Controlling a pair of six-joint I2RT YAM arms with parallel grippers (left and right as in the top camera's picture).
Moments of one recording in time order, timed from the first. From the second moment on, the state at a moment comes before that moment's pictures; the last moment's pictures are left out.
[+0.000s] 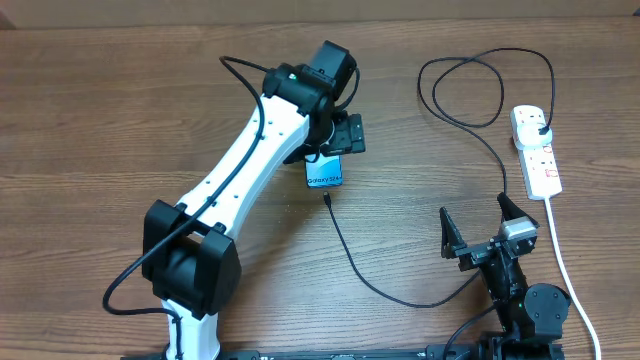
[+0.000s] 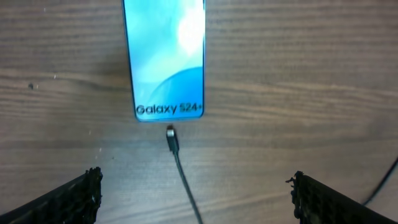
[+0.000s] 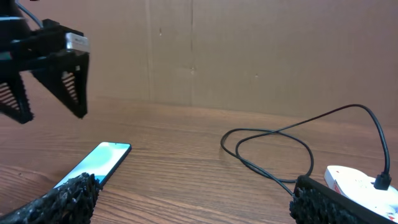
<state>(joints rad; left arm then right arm) -0.53 2.01 1.87 -1.20 0.08 -0.65 -0.06 0.01 0.02 -0.01 -0.30 -0.01</state>
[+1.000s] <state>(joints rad) -0.53 2.31 1.87 -0.96 -0.10 -0.60 -0.06 0.01 0.02 -0.01 -0.30 -0.01</state>
